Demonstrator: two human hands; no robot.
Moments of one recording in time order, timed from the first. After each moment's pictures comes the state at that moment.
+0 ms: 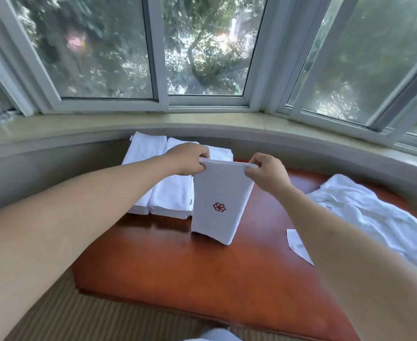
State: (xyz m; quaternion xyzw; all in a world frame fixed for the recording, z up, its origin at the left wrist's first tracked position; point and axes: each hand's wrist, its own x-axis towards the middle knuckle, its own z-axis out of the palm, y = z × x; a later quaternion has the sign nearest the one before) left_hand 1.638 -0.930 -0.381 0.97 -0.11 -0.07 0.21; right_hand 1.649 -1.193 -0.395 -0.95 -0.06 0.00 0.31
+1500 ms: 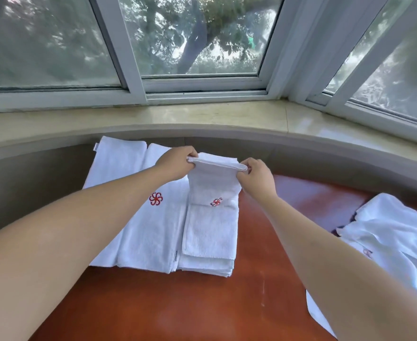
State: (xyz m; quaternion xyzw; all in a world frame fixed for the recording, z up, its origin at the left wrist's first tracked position) left_hand 1.941 -0.892 -0.526 0.93 0.05 -0.14 0.33; right_hand 1.945 -1.143 -0.530 -0.94 0.00 0.08 0.34
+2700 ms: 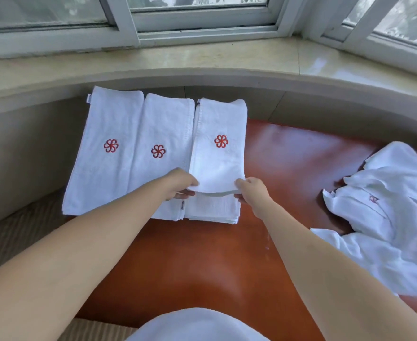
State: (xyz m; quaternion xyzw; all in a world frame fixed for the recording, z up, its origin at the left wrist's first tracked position) left_hand 1.805 -0.928 -0.617 0.68 0.35 -0.35 0.54; right_hand 1.813 -1.162 -0.641 -0.78 0.23 0.28 0.50
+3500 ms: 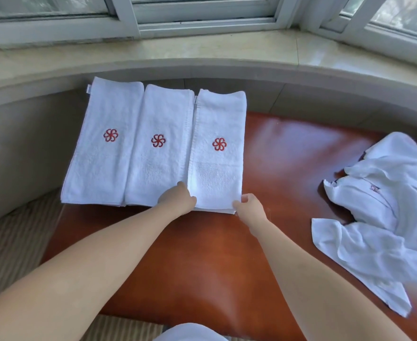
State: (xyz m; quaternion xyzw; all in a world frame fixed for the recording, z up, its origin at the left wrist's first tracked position) left_hand 1.725 -0.945 -0.649 0.89 0.19 -0.35 0.21; right_hand 1.730 -1.168 -0.675 -0.82 0.24 0.31 0.42
